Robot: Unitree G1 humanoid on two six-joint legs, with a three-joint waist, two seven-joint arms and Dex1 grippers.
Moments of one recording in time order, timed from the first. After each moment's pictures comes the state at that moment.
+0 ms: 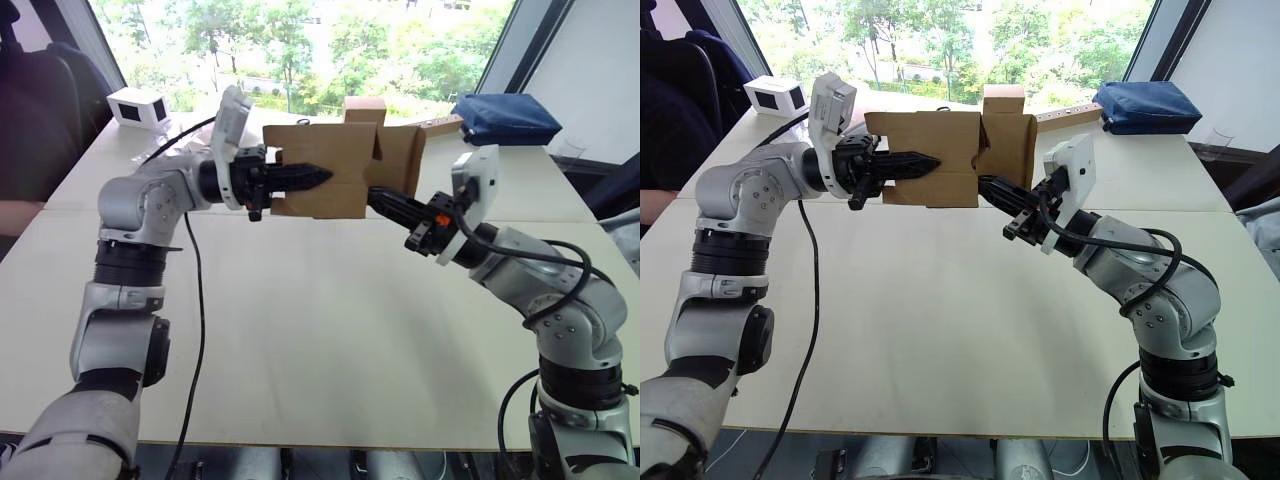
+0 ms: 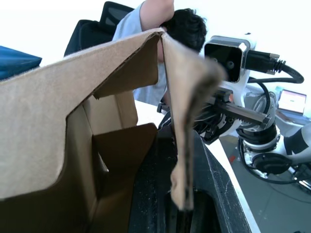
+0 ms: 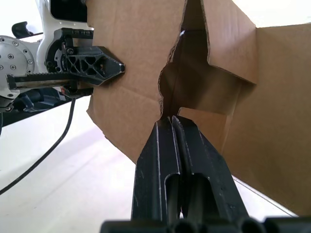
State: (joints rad) left arm -1.02 0.50 0.02 0.28 -0.65 0.79 -1.29; right arm -0.51 -0.53 -0.12 -0.49 0.87 0.80 0.43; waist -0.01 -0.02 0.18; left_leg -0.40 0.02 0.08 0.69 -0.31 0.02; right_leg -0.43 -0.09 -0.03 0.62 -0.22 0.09
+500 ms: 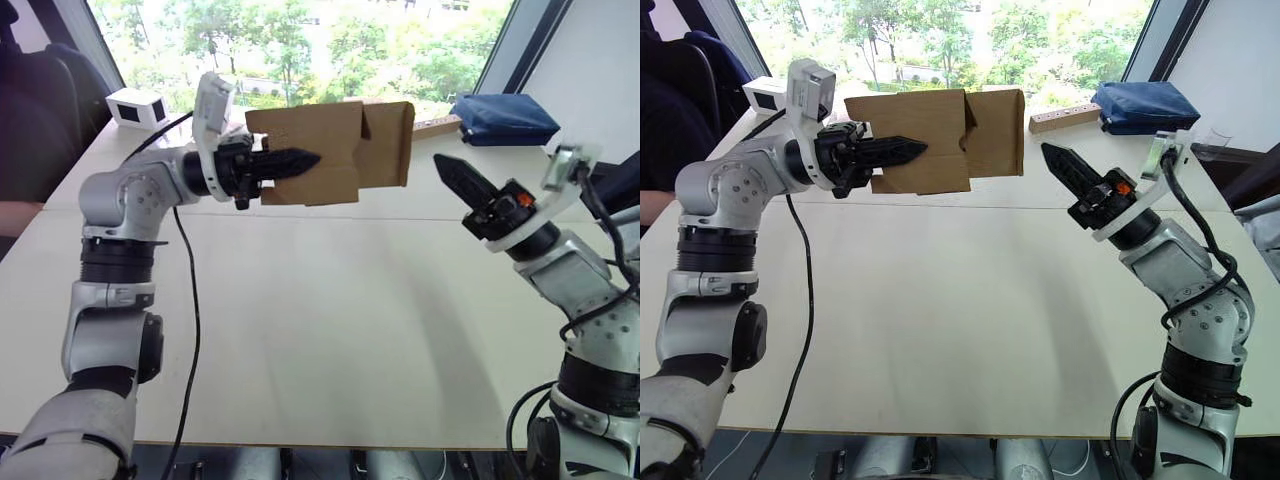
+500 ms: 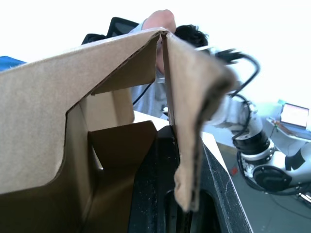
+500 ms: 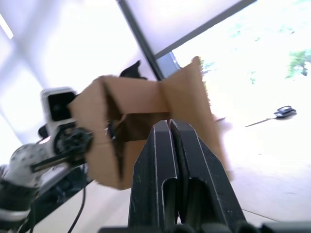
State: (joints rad) left arm -1.03 0.53 0.08 0.26 -0.71 0.84 -1.26; right arm -0.46 -0.44 -0.43 -0.22 1.19 0.74 0.36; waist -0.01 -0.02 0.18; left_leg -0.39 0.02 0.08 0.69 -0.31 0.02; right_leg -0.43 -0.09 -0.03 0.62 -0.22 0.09
